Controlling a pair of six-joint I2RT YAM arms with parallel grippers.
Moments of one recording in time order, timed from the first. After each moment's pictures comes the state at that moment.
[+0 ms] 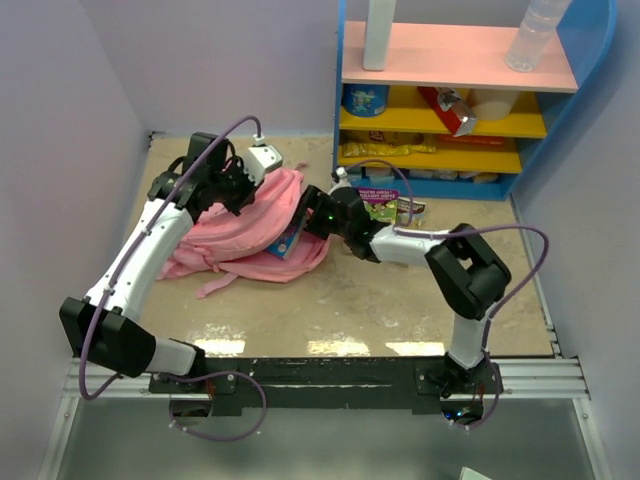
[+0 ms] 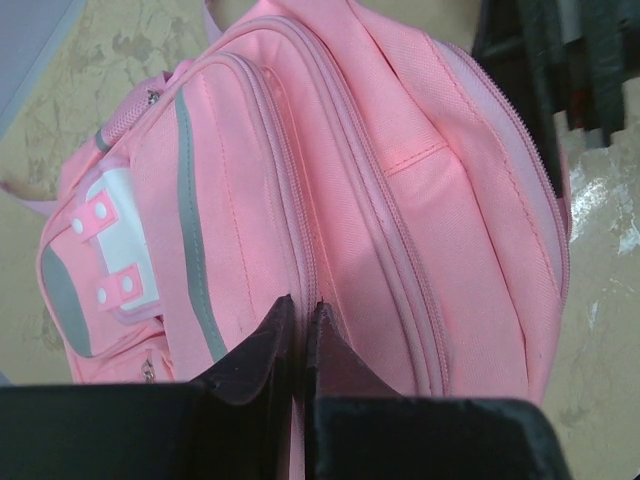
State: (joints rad) left arm -0.31 1.39 1.43 -0.80 0.24 0.53; right arm 0.71 1.89 1.10 0.44 -0.12 1.04
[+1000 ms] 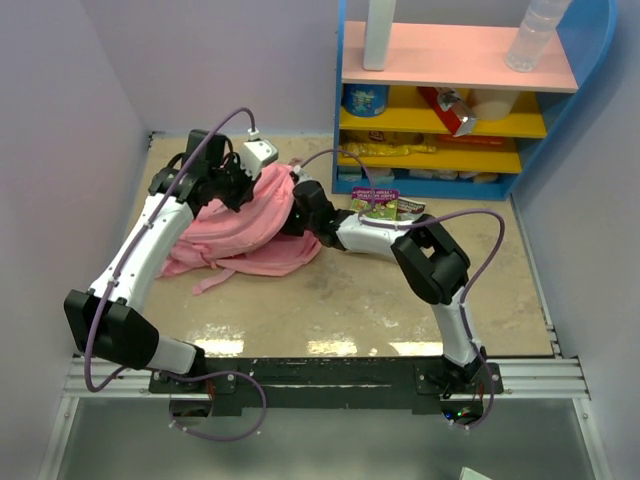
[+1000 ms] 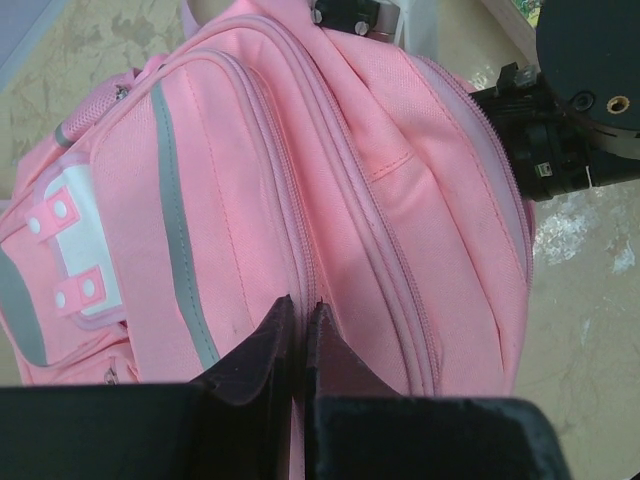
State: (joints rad) left arm -0.28 1.43 1.43 -0.78 0.26 0.47; right arm 0.80 2.11 1.42 0.20 -0.14 0.84
